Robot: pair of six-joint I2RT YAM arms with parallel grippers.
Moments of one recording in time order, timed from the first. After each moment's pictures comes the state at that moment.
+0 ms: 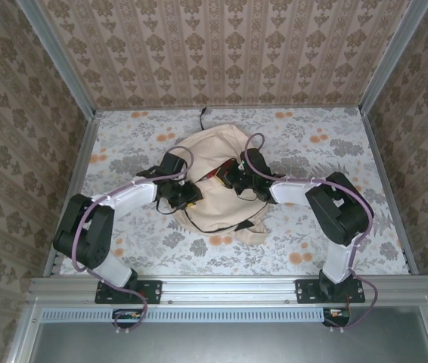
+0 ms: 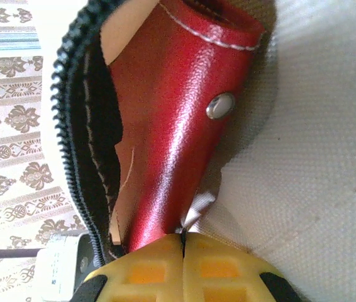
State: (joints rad) left arm -0.52 1.57 0.90 -0.45 0.37 -0.83; right arm 0.56 1.85 0.98 0.33 -0.34 1.34
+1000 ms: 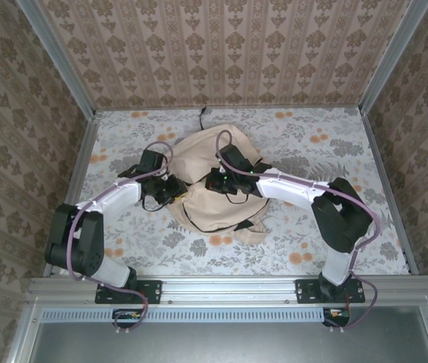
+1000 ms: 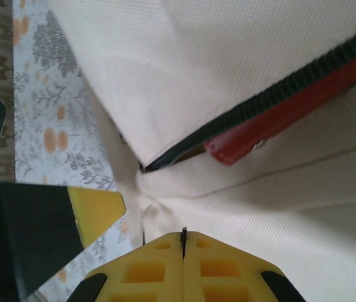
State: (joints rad) left arm -0.36 1.50 0.86 -0.43 0.43 -0.82; right arm 0.71 1.82 1.25 -0.25 -0.19 0.87
